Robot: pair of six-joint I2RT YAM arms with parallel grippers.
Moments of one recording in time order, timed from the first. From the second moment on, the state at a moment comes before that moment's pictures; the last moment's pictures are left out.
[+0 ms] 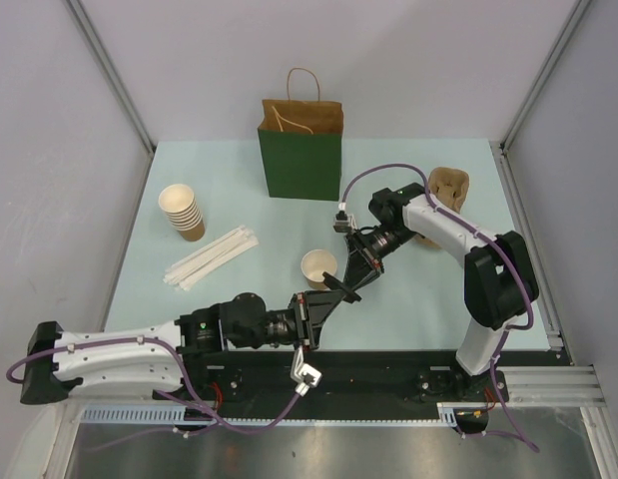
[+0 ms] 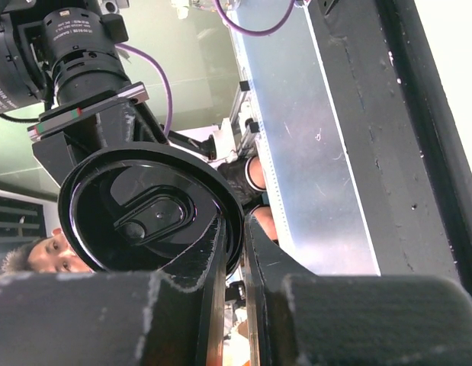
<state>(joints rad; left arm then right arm) -1.34 0.83 0.58 0.09 0.05 1.74 0.50 1.77 1.38 -1.34 -1.31 -0.22</state>
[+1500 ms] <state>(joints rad) -0.71 1.39 1.15 -0.49 0.14 0.15 0.36 1.48 1.22 -0.58 -0.75 0.14</state>
